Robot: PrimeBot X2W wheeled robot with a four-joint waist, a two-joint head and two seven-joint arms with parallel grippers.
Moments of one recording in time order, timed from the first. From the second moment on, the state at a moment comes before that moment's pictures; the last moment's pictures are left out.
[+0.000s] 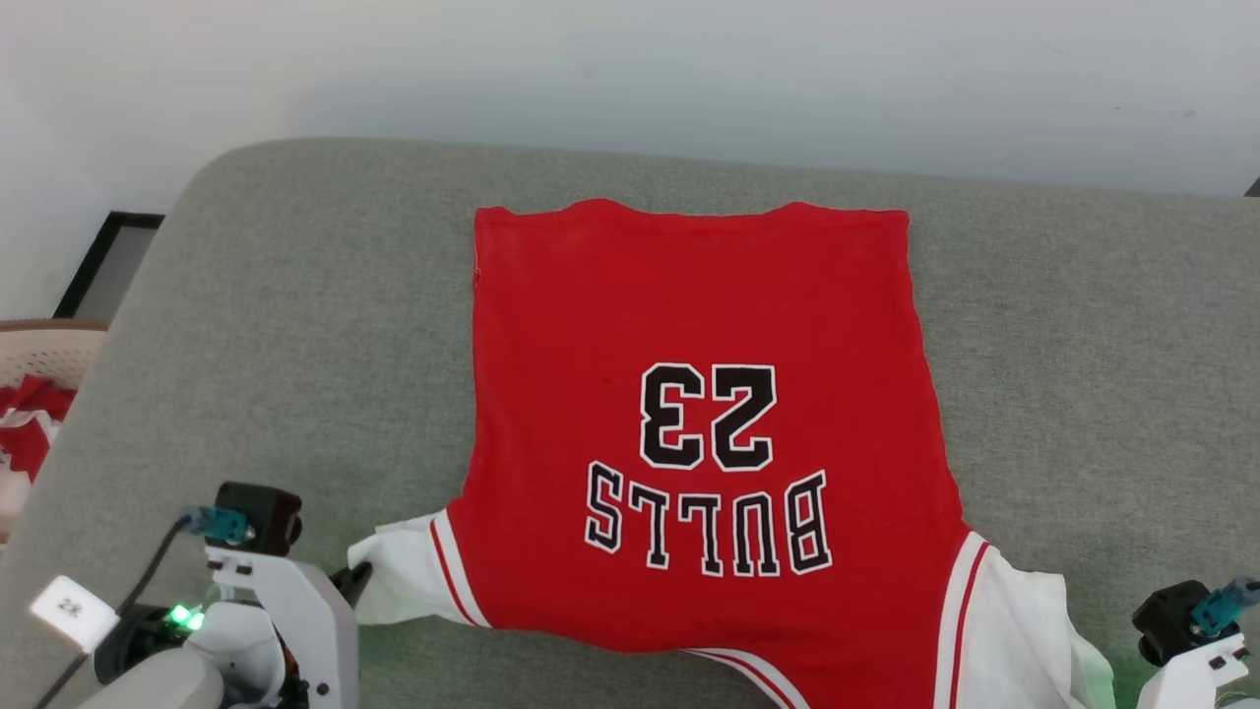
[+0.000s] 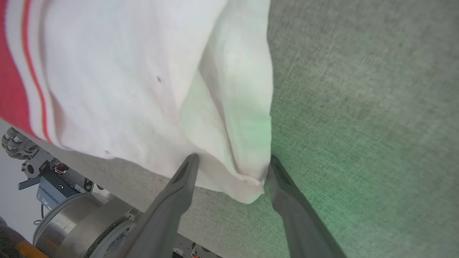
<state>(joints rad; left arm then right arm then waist) -0.38 0.83 -0.82 0.11 -1.07 0.24 0.23 0.05 -0.59 0.22 0.01 0.68 0.13 0.86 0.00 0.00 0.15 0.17</state>
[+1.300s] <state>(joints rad) -0.62 0.54 -0.90 0.27 -0.94 0.09 0.10 -1.00 -0.47 0.20 0.60 0.39 0.13 0.86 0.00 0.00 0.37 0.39</state>
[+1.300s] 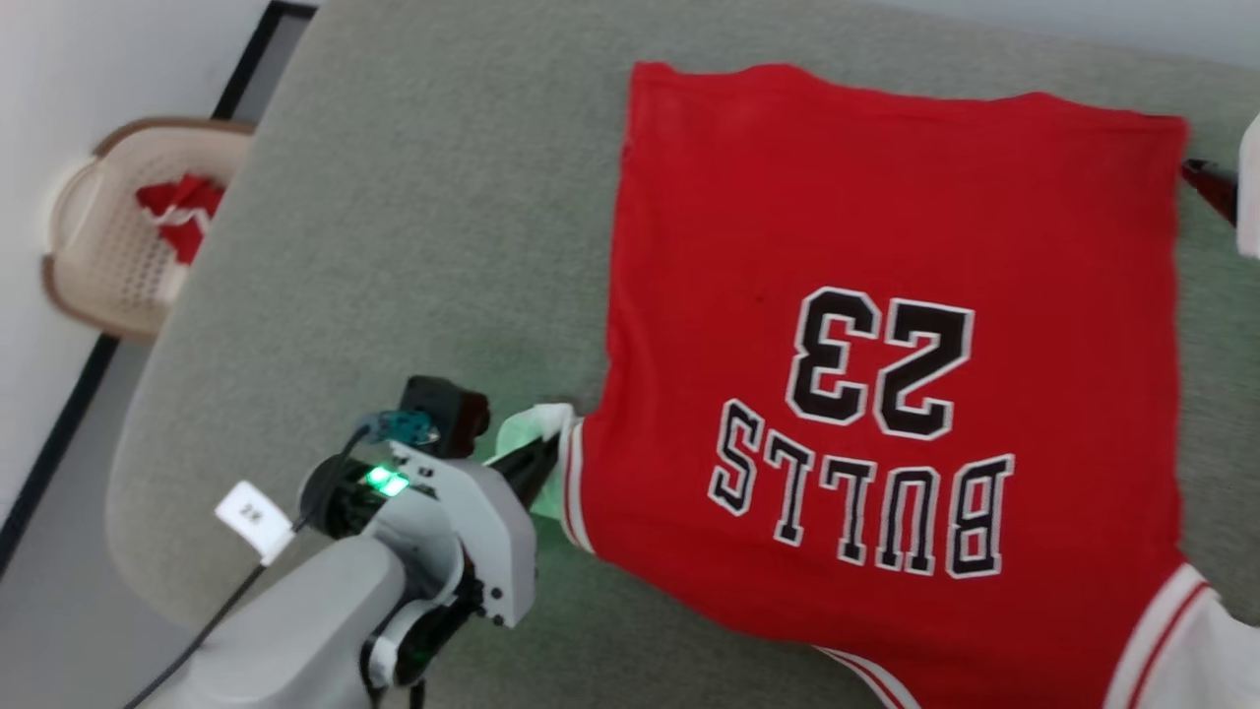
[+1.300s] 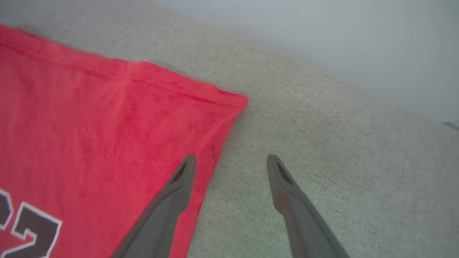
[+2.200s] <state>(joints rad) -0.69 0.44 -0.91 0.50 -0.96 -0.04 0.03 -1.22 -0.40 0.11 1.05 0.17 0.13 0.86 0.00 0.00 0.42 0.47</state>
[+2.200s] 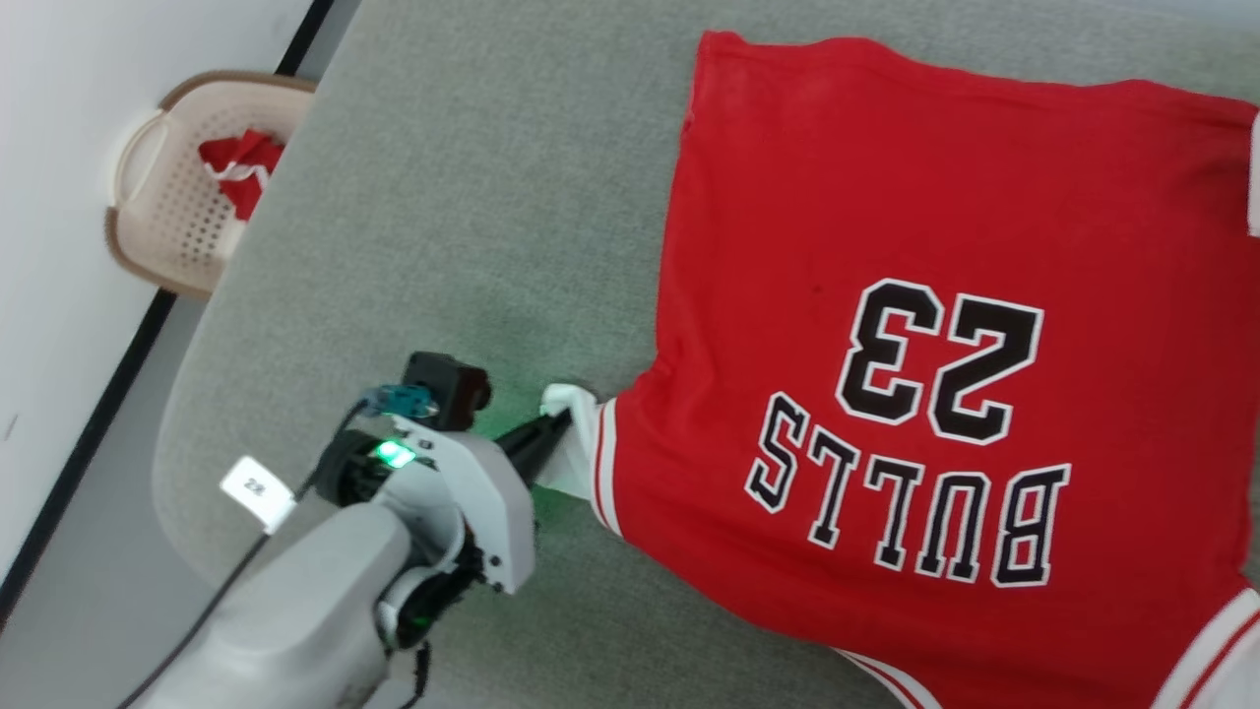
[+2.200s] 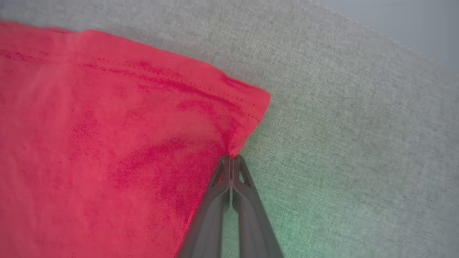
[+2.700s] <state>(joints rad) -0.63 0.58 -0.89 0.49 -0.99 0.00 0.06 -1.02 -0.52 0.43 0.70 0.55 0.13 0.92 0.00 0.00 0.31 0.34</state>
